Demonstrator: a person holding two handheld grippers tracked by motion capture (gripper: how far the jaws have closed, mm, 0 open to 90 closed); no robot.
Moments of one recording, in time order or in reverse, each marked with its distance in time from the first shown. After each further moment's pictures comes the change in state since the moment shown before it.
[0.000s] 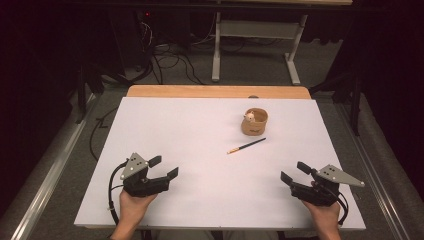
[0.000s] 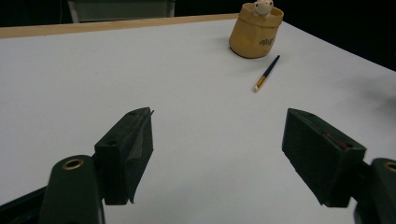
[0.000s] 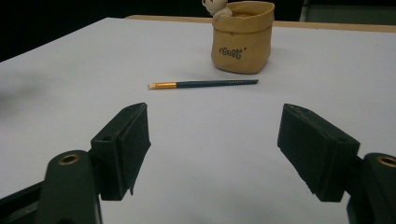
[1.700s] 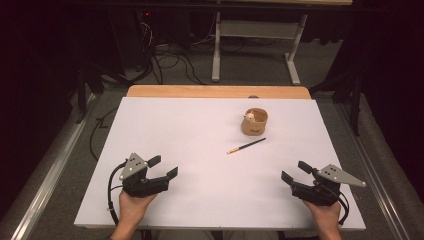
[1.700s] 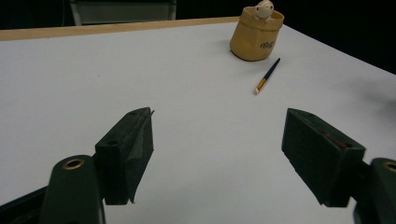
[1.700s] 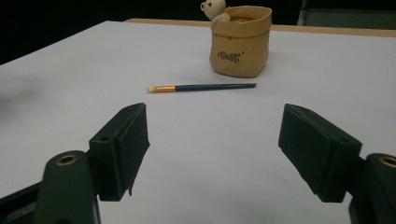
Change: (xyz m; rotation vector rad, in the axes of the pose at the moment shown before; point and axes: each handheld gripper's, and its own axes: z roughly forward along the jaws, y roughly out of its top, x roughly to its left) left arm 0.000 0.000 -0.002 -0.012 0.006 -0.003; right arm 0.000 0.002 -0.001 -0.012 -0.005 -0.001
